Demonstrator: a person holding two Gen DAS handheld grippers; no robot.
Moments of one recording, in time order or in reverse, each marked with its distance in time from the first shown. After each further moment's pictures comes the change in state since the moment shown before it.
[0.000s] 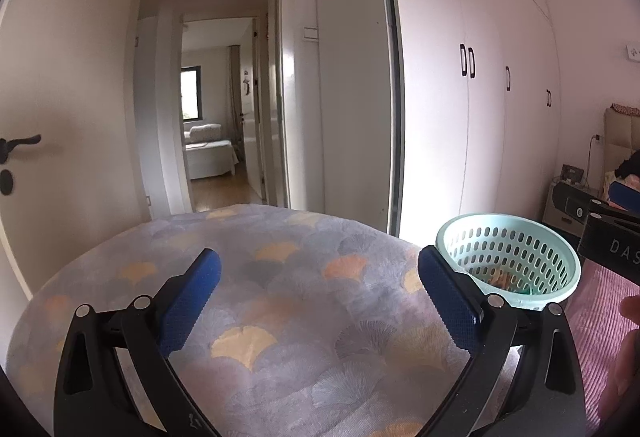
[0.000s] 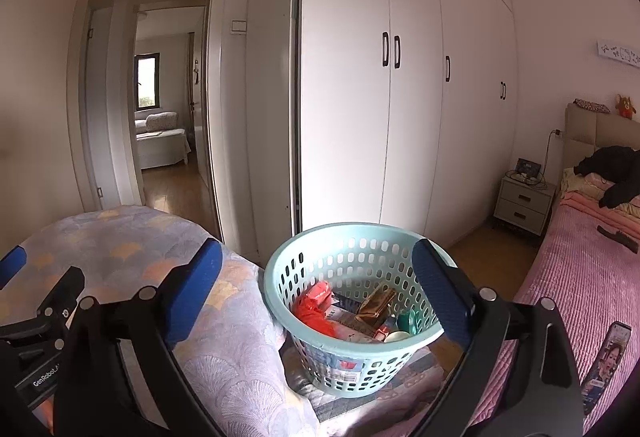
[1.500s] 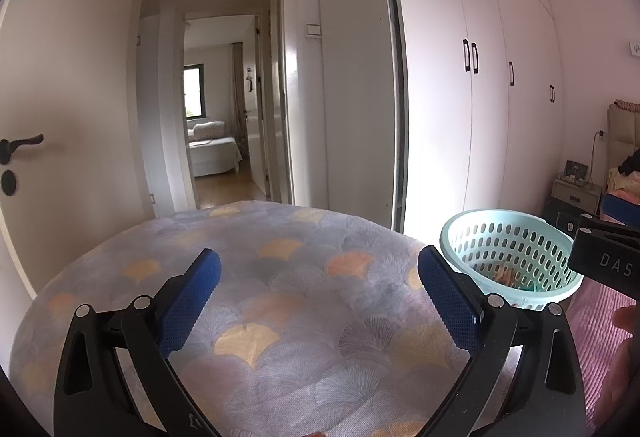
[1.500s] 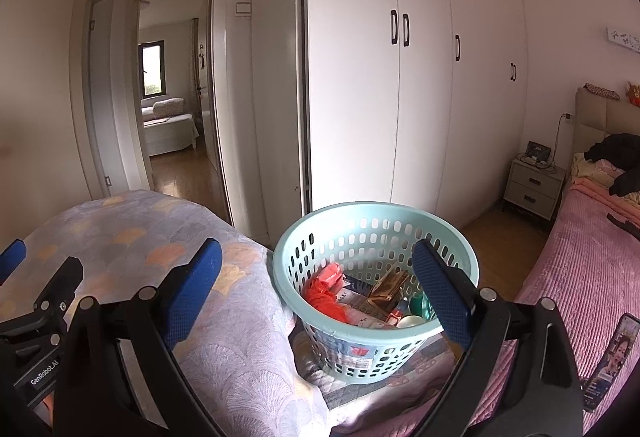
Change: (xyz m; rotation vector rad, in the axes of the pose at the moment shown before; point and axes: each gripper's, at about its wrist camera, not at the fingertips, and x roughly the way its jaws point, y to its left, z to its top) left arm 0.001 0.001 -0.004 -0.003 0.015 0.014; right arm 0.013 0.002 -0.004 0.007 0.067 0.042
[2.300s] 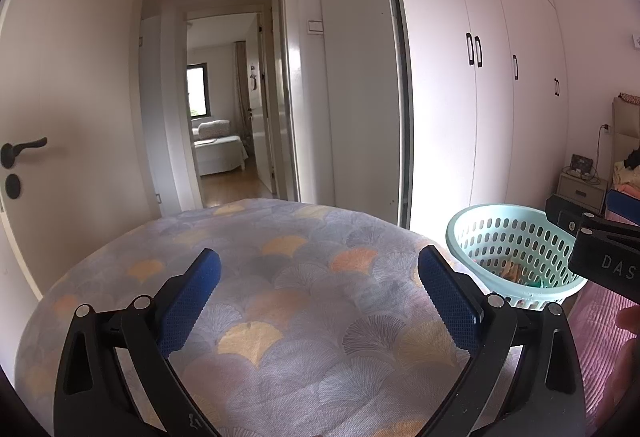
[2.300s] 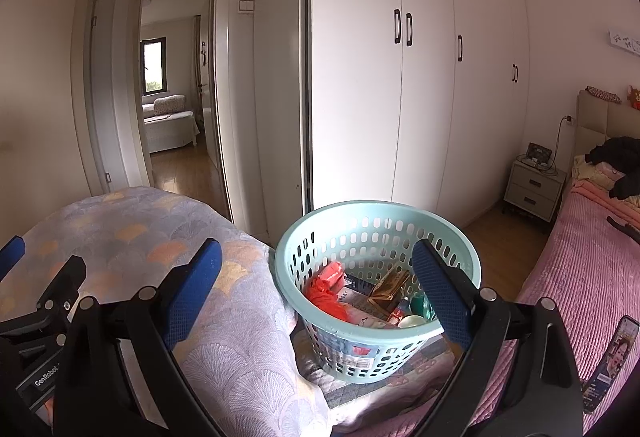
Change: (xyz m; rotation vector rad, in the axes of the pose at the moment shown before) left arm 0.002 0.000 -0.002 0.013 0.014 0.021; right arm 0.005 0.002 -0.002 -0.008 0.006 0.001
